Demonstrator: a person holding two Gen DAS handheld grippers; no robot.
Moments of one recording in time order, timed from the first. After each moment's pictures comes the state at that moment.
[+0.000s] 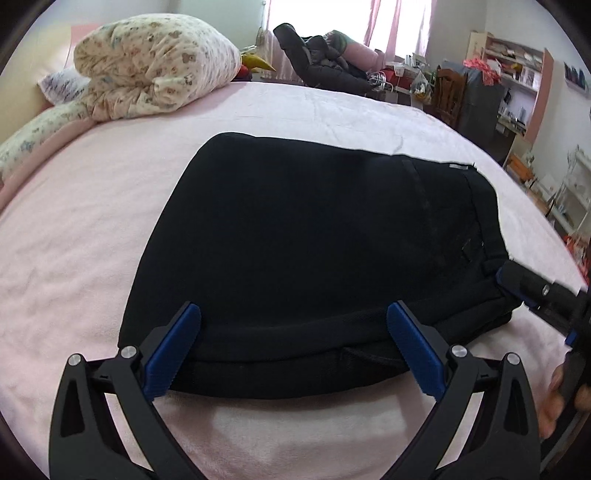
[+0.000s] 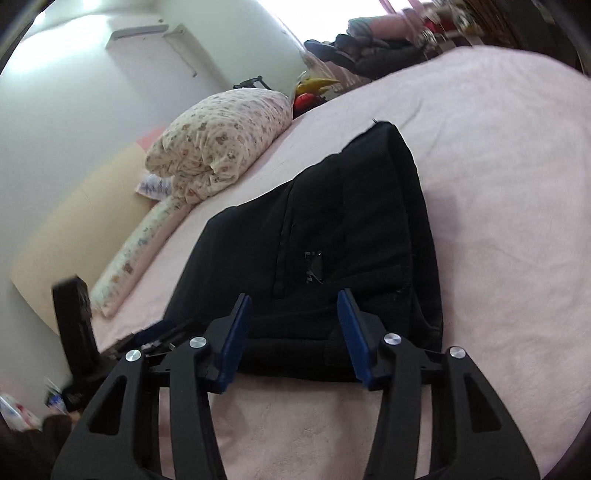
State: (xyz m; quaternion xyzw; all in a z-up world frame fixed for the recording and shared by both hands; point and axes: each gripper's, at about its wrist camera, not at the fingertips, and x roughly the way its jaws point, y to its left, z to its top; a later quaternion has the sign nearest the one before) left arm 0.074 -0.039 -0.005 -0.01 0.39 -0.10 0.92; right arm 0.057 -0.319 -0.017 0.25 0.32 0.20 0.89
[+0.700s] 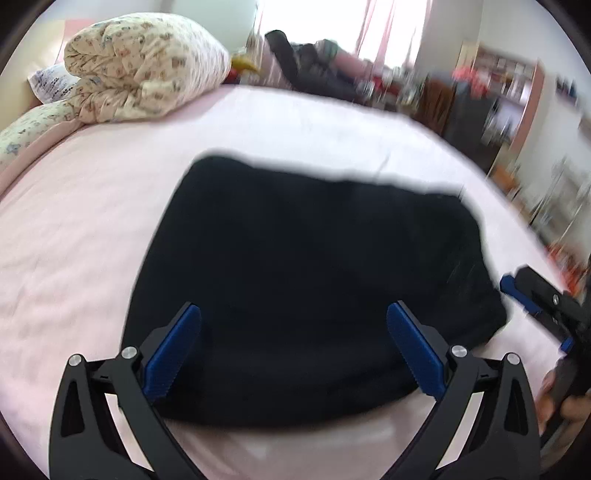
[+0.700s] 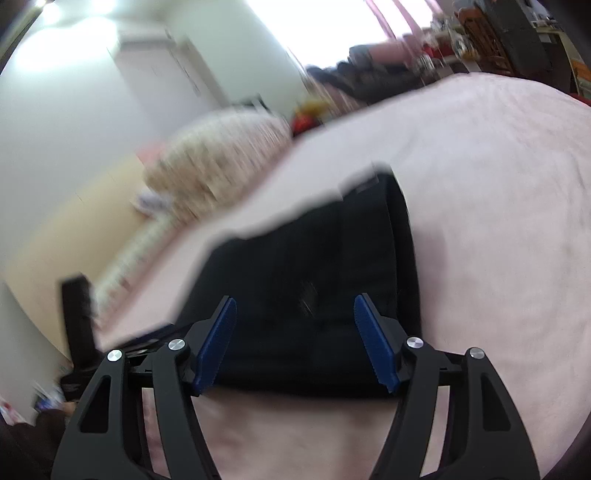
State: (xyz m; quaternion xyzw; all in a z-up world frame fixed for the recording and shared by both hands) left arm 0.098 -0.024 0.026 -0.06 0.36 -0.15 0.92; right arm 0.046 -0.328 0.019 0.24 0.25 0.18 0.92
